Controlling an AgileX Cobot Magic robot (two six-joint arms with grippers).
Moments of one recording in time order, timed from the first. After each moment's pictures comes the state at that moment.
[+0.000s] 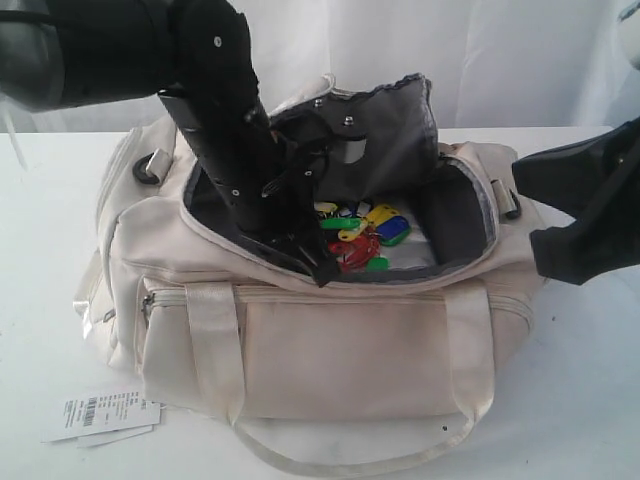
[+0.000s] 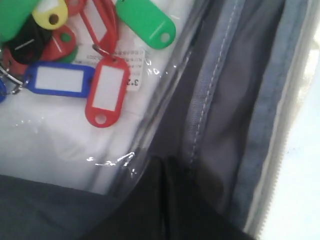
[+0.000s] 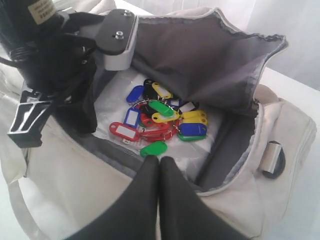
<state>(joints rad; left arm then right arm) -0.73 1.82 -1.55 -0.24 1.07 0.42 0.61 0.81 -0.79 0.19 0.56 -0.26</state>
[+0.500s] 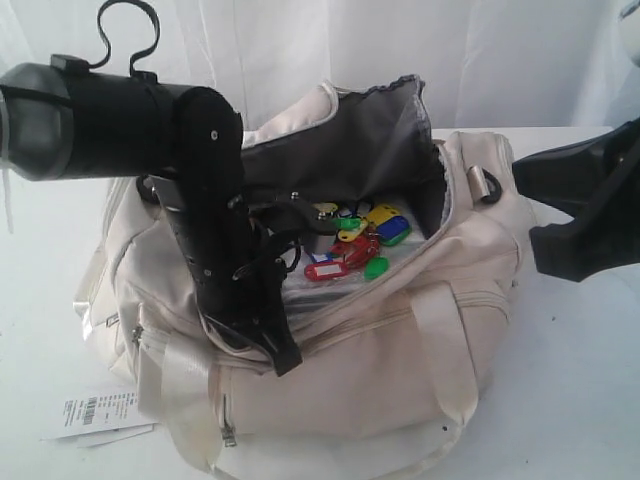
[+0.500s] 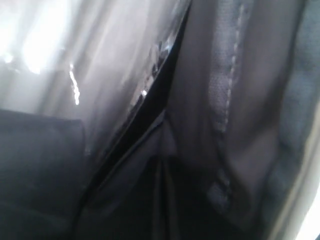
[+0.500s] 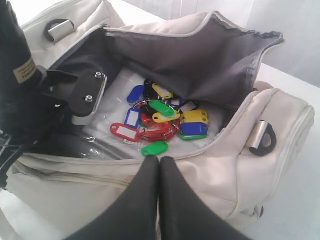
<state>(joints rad) -0.73 1.82 -1.32 -0.23 1.06 0.42 0.61 0.81 -0.79 0.18 0.56 -0.24</state>
